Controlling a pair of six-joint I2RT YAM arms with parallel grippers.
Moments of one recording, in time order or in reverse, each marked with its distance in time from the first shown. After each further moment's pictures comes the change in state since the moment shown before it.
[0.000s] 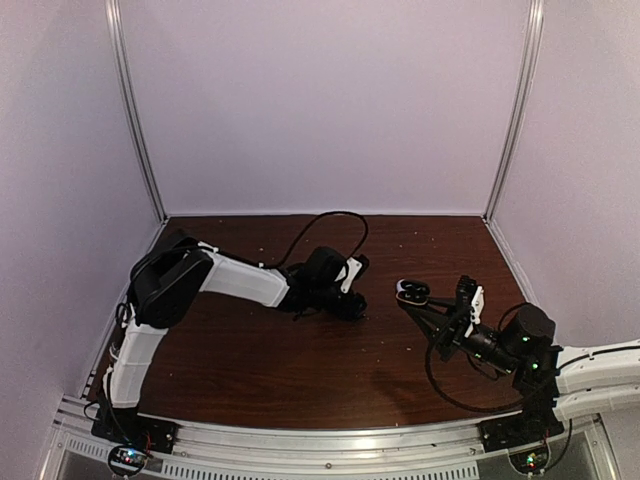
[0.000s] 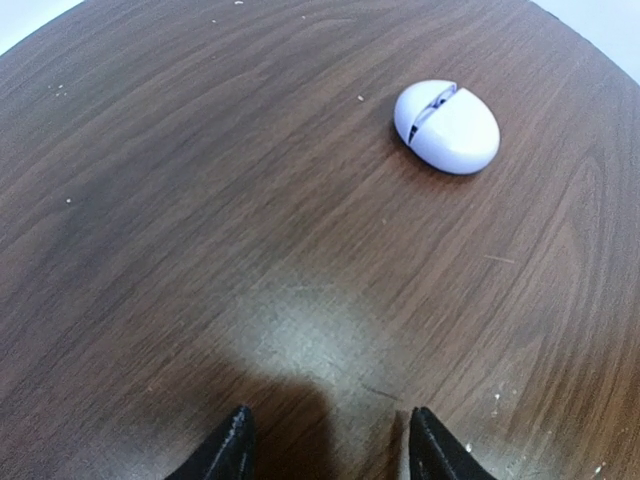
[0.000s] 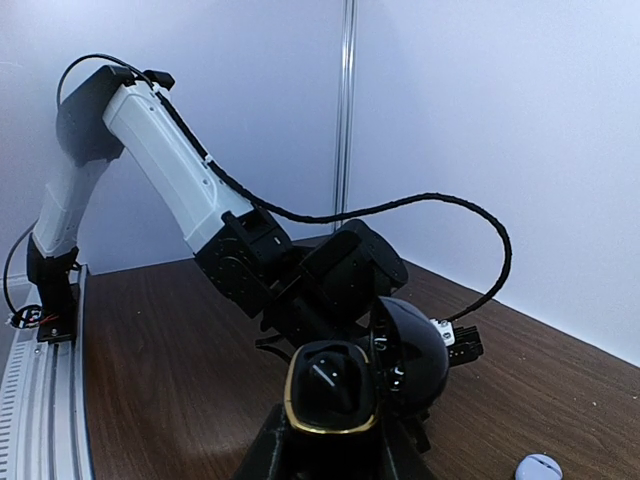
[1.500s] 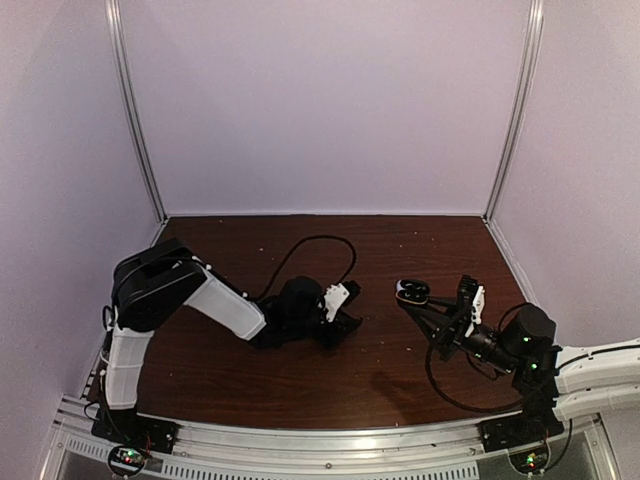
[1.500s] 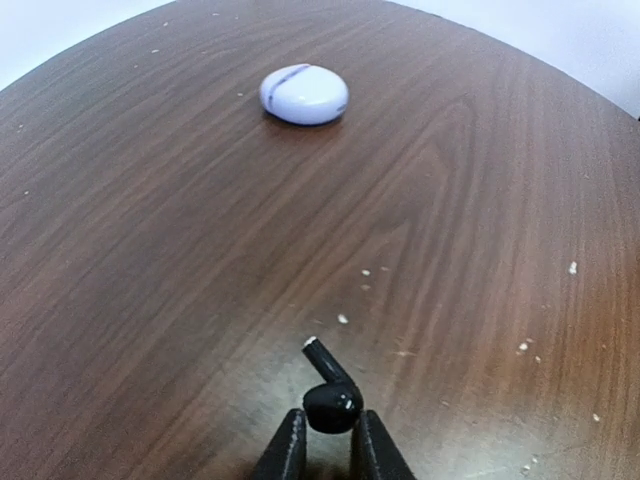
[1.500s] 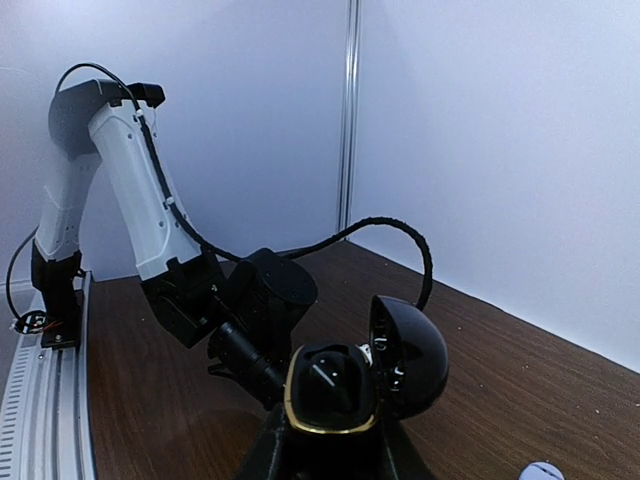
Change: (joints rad) left arm -0.050 -0.120 -0.429 0.486 0.095 0.107; right arm 0.005 0.011 0.000 0.032 -0.008 0.001
